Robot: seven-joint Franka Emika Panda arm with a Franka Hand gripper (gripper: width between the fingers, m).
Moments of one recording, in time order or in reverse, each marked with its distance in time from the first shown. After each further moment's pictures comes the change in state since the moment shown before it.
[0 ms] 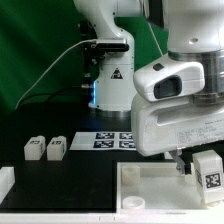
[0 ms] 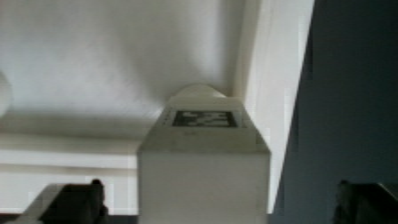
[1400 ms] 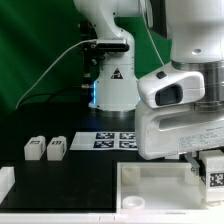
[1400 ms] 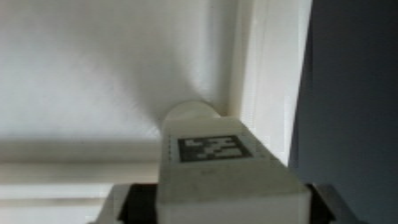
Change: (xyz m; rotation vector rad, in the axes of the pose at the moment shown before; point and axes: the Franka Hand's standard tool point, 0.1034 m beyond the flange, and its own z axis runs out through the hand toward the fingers) arm -0.004 -0.002 0.009 0.004 0.016 0.110
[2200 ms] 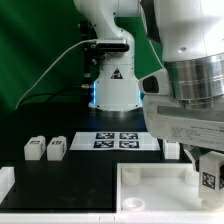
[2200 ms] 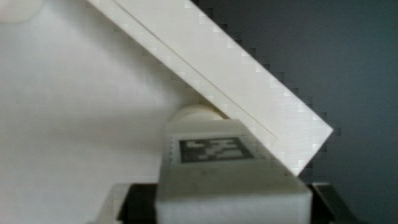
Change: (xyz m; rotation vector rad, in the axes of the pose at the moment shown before) arm 0.001 0.001 0.001 0.075 0.081 0.917
